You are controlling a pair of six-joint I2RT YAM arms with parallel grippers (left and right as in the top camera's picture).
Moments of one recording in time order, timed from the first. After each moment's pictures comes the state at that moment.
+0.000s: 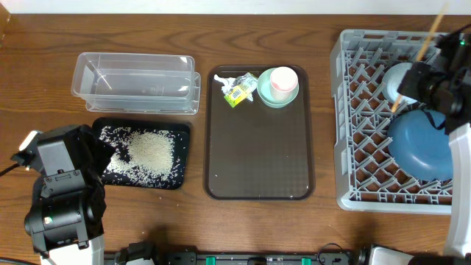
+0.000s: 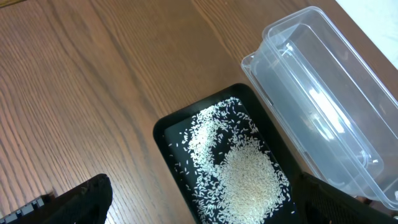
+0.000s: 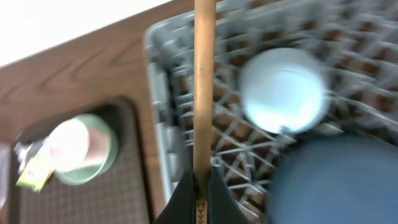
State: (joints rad) left arm 0.23 0.87 1.09 -1.10 -0.37 -0.69; right arm -0.21 1.45 1.45 -0.85 -0.19 0.16
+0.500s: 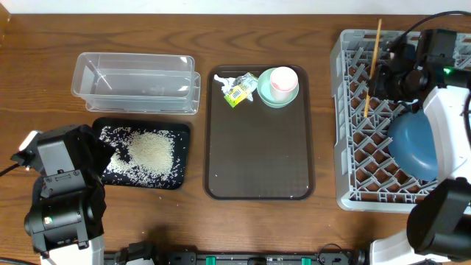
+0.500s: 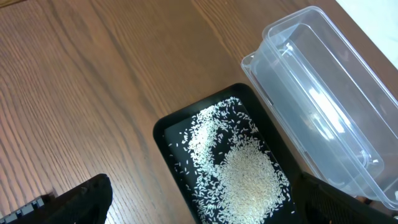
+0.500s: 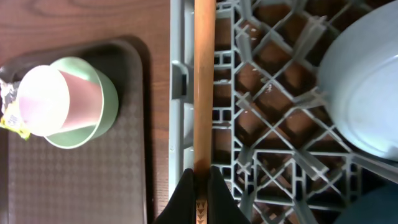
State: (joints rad) left arm 0.23 0.87 1.09 -1.10 -0.37 -0.69; right arm -0.16 1.72 1.45 -0.82 -0.32 0.03
